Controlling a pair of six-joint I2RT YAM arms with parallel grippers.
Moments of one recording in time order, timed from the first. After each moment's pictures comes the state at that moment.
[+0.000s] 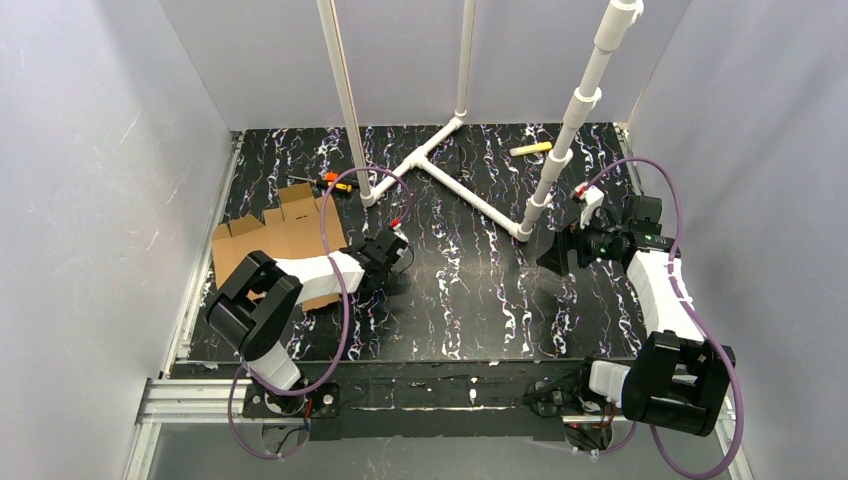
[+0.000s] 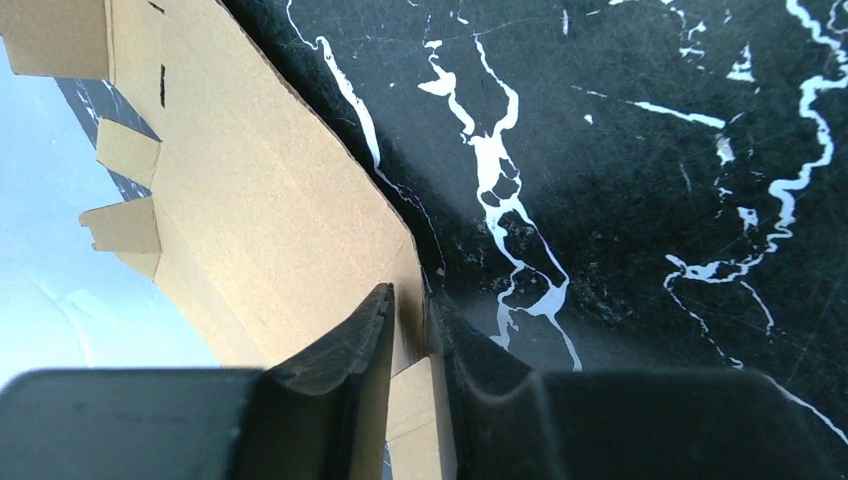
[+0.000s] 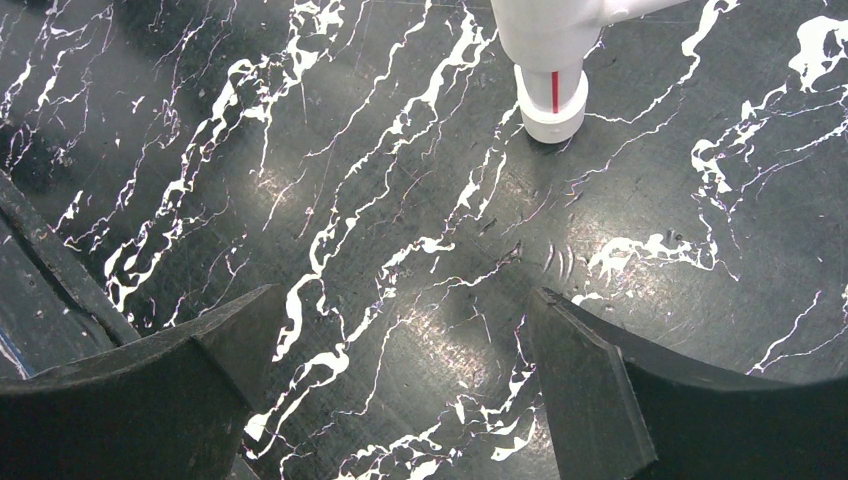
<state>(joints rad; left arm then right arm) -0.69 1.64 0.81 -0.30 -0.69 0.26 -0.18 1.18 0.82 -0.58 -0.85 -0.50</state>
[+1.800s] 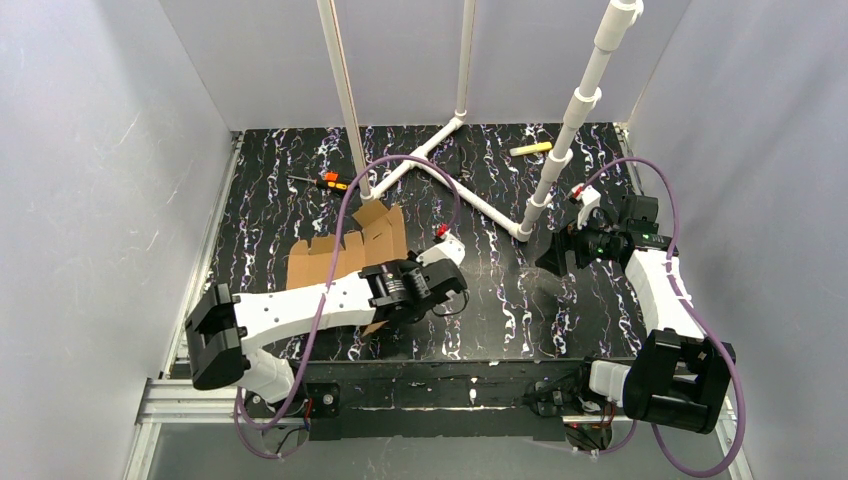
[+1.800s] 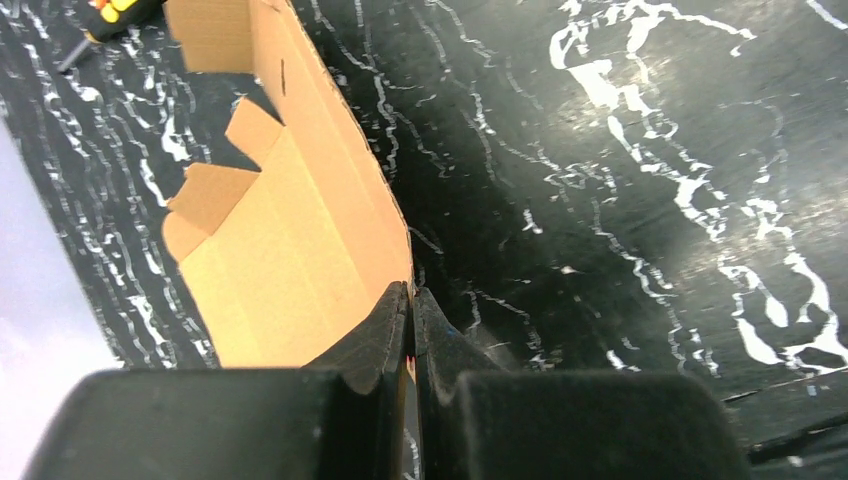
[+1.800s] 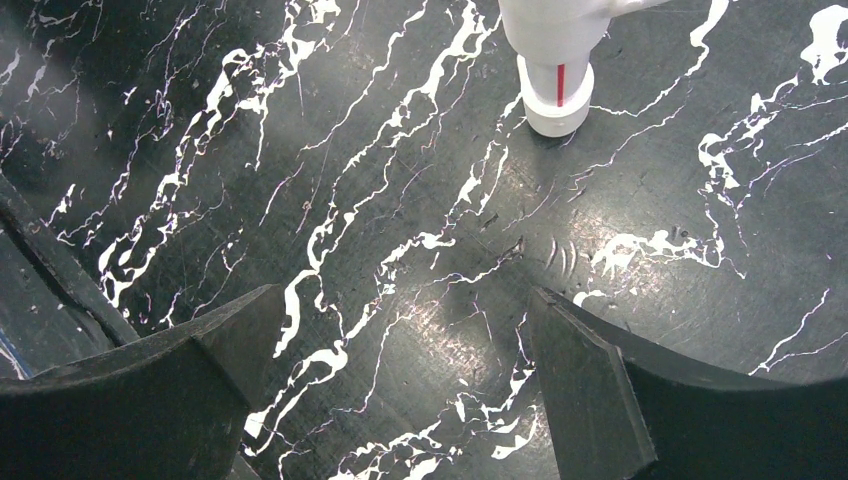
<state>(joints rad) -1.20 1.45 1.16 -0.84 -0.76 -0.26 -0.16 1.19 0.82 -0.59 -0.83 -0.50</state>
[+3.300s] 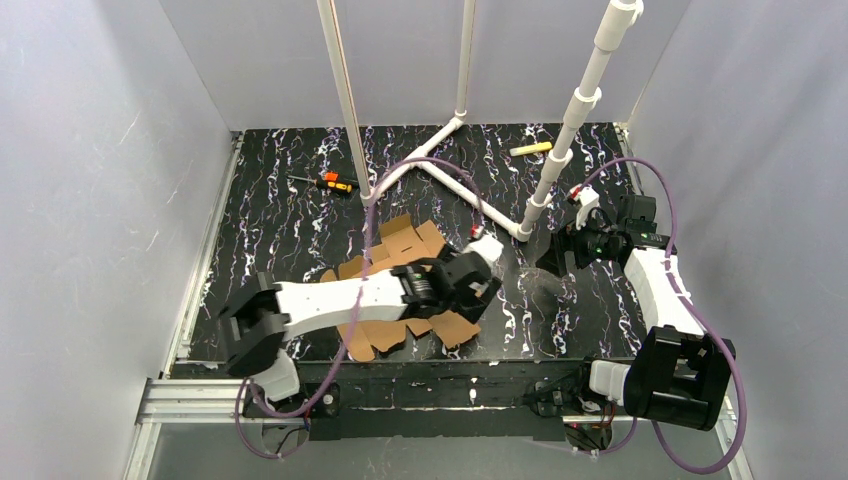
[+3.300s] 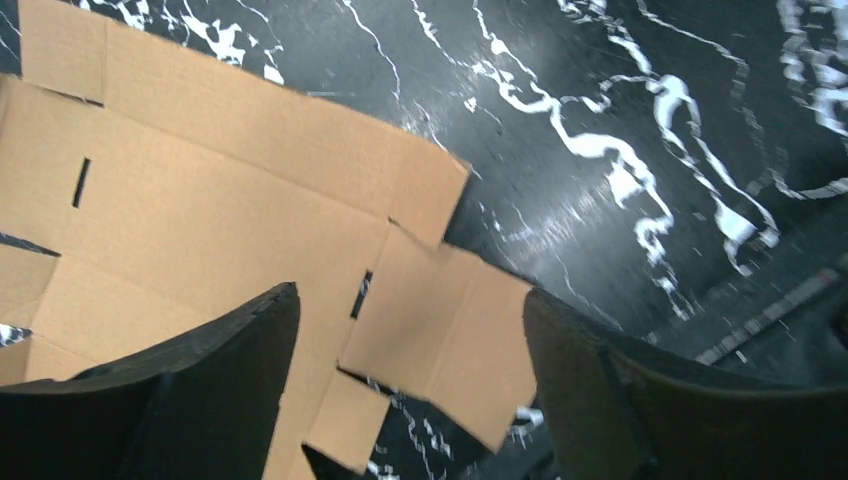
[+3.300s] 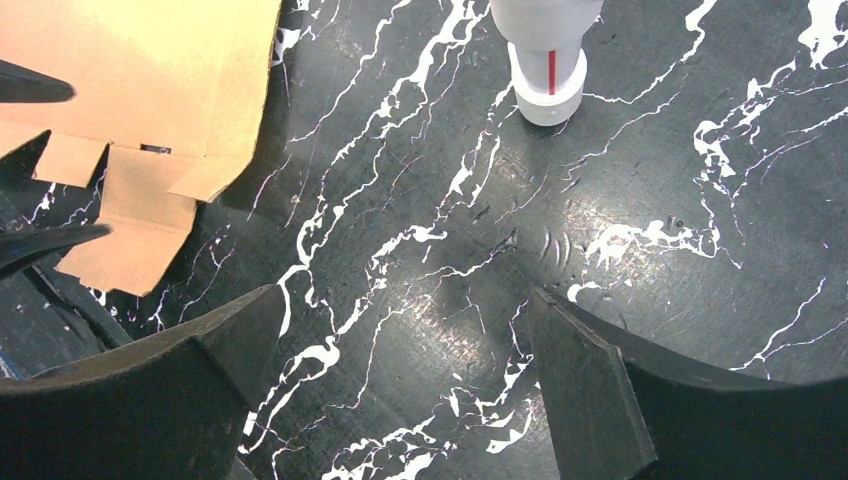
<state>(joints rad) -1.21 1.70 1.24 -0.45 -0.43 -0.32 -0.15 1.21 0.82 -0.59 -0.80 -0.51</state>
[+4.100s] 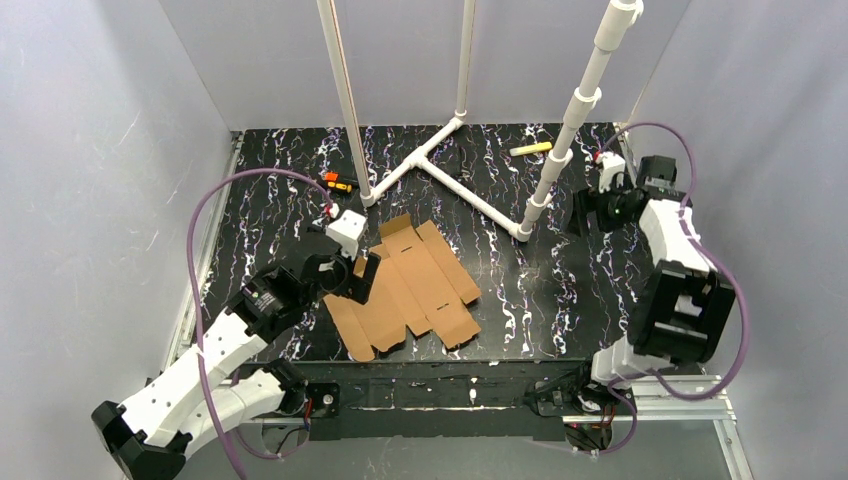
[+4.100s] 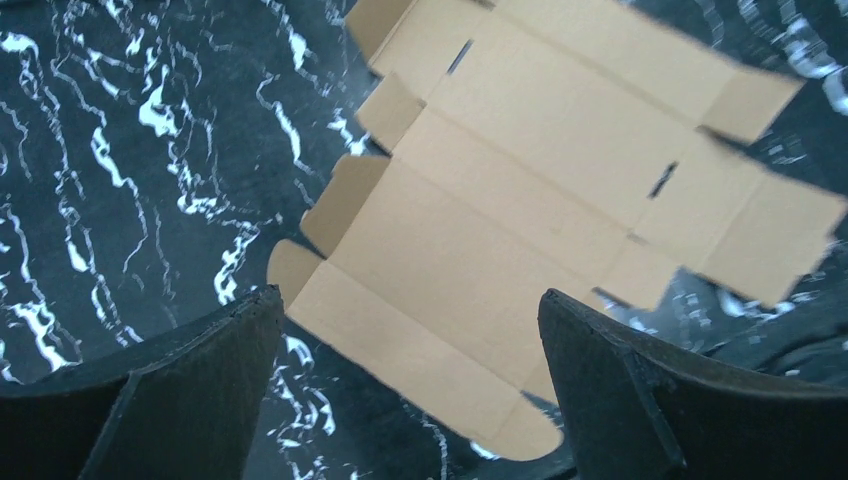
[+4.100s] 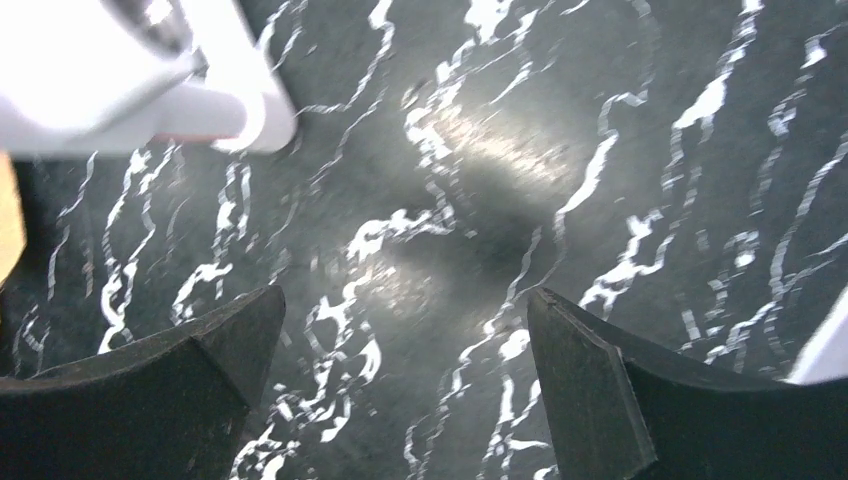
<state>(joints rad) -0.71 0.81 0.86 -0.67 -0.22 -0.09 -0.25 1.50 1.12 -0.62 -0.56 -0.50</state>
